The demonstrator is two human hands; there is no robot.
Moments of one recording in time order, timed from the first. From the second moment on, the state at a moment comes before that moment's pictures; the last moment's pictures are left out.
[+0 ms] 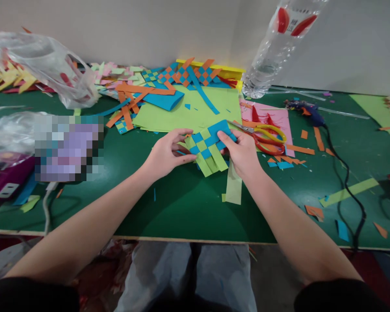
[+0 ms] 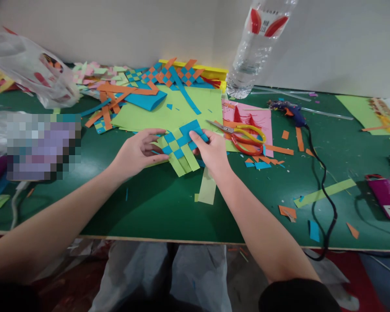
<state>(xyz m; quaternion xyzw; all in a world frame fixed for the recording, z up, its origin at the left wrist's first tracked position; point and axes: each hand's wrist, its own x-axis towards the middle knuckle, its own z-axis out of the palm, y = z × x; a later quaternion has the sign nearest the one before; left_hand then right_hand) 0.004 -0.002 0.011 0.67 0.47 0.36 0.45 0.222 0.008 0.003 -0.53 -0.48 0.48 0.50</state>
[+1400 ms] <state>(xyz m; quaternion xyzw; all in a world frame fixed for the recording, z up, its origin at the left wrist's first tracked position) 0.003 -0.002 0.012 0.68 0.49 0.37 0.40 0.221 0.012 -0.001 -0.52 -0.40 0.56 0.51</state>
